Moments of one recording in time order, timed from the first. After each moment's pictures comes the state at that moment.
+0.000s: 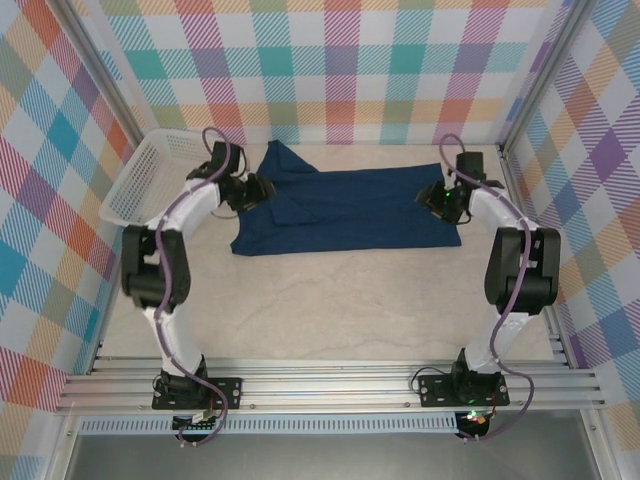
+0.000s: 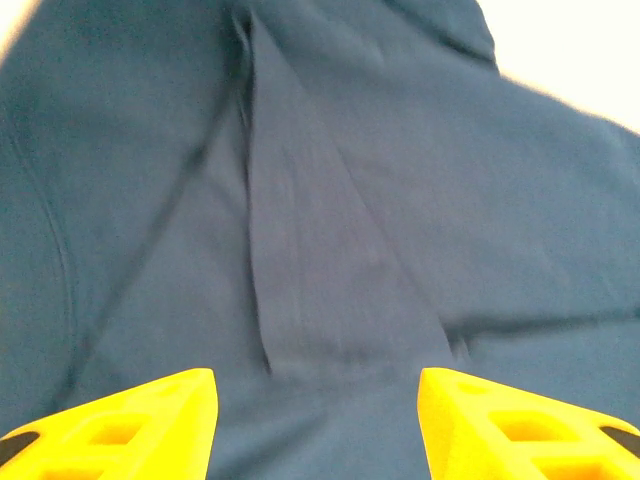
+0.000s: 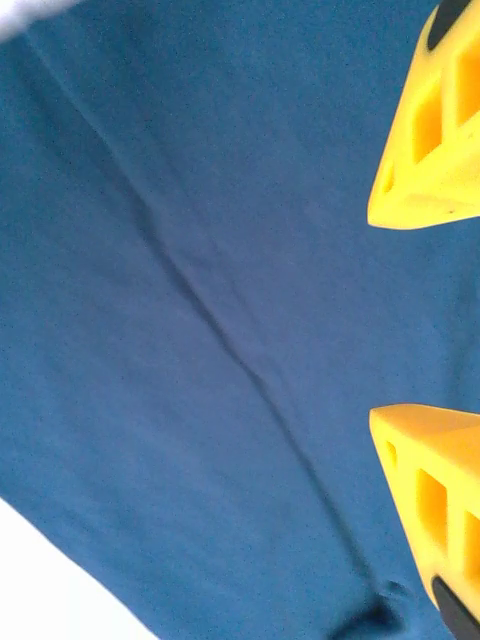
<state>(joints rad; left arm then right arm) -0.17 1.86 1.47 -0.56 0.27 -0.55 -0.01 1.83 1.33 -0.52 -0.31 0.49</state>
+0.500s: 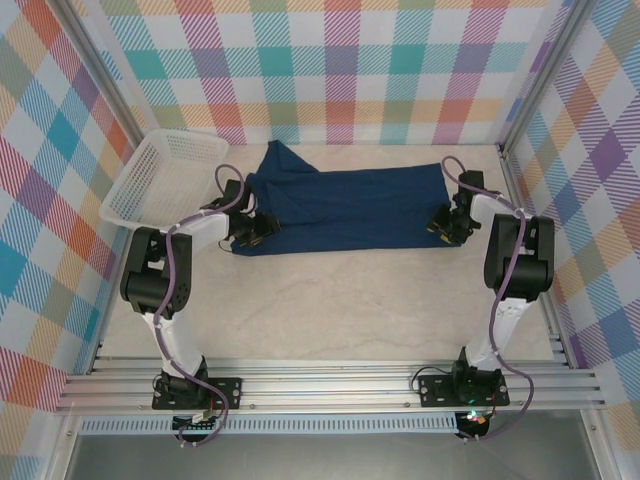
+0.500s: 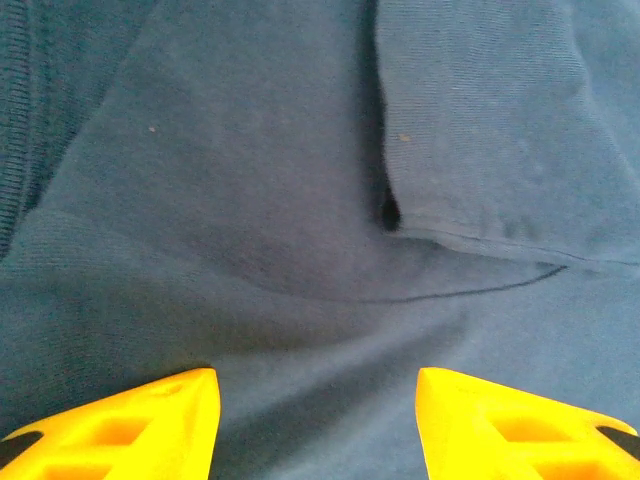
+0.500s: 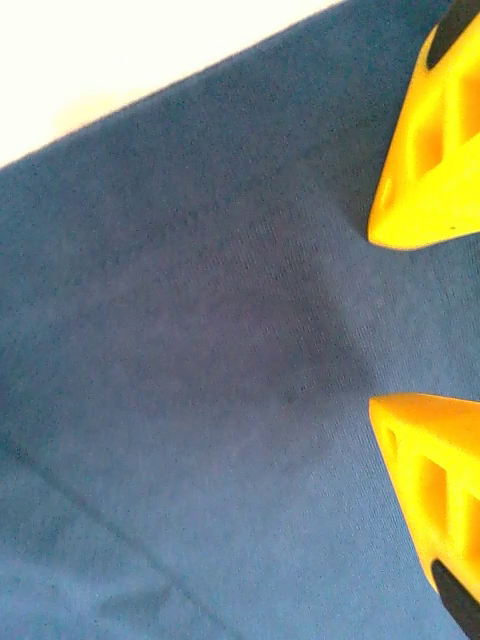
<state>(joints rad) -0.20 1.87 1.17 -0.36 0.24 -0.58 -0.08 1.97 1.30 -0.60 -0.22 0.45</state>
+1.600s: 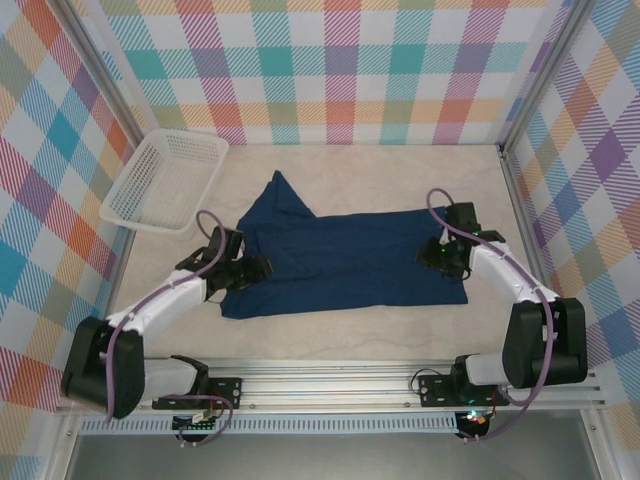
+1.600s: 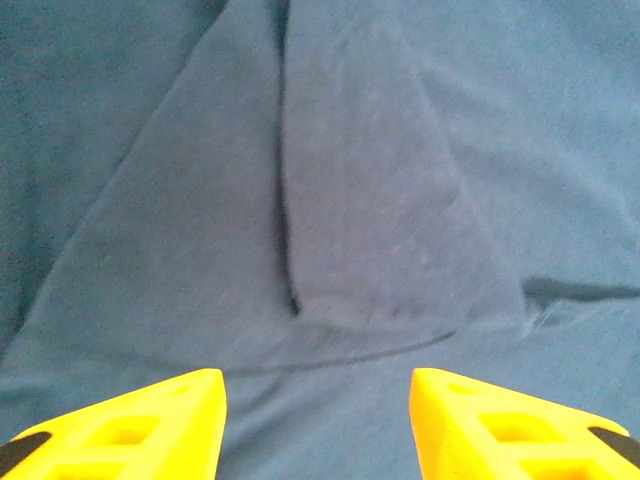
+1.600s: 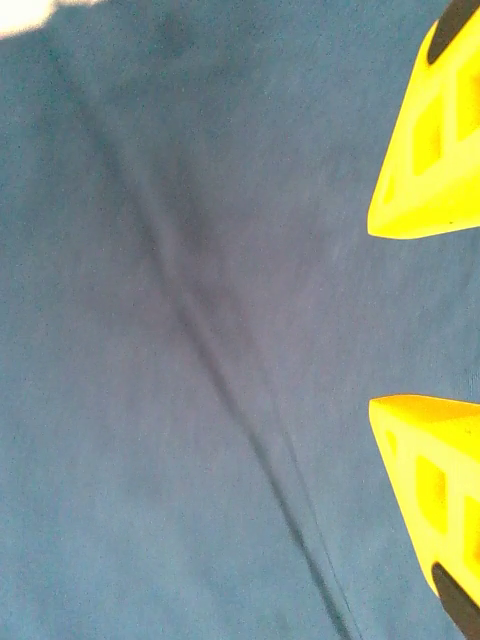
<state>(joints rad) -0.34 1.28 0.69 -0.41 0.16 -0.73 0.12 1.36 0.86 -0.65 -0.13 0.43</state>
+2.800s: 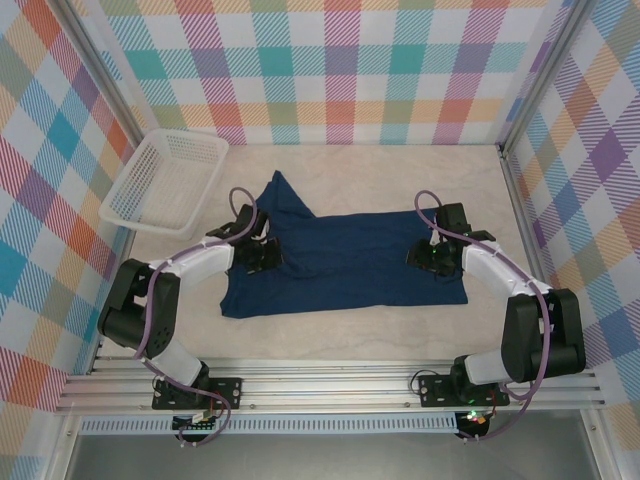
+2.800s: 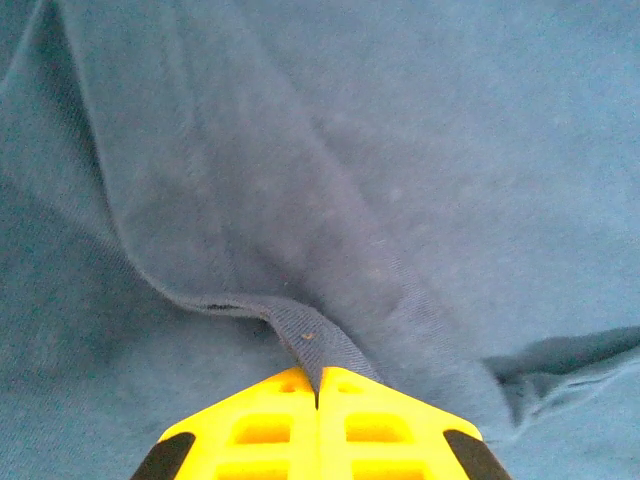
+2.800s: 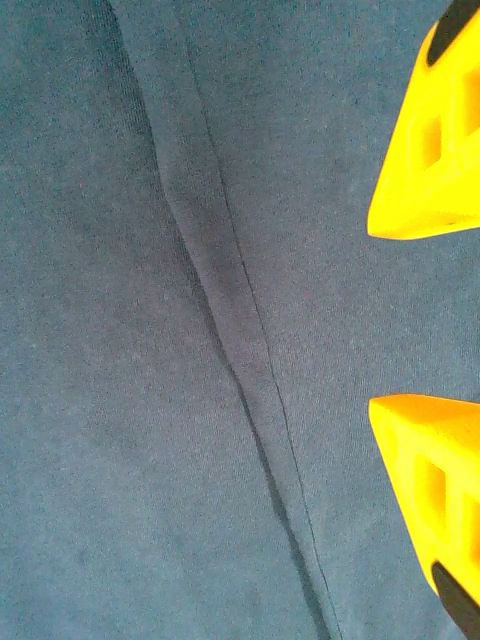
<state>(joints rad) -0.40 1.60 0.94 -0.40 0.16 -0.62 0.16 1.40 0.84 -0.60 -0.16 0.41</state>
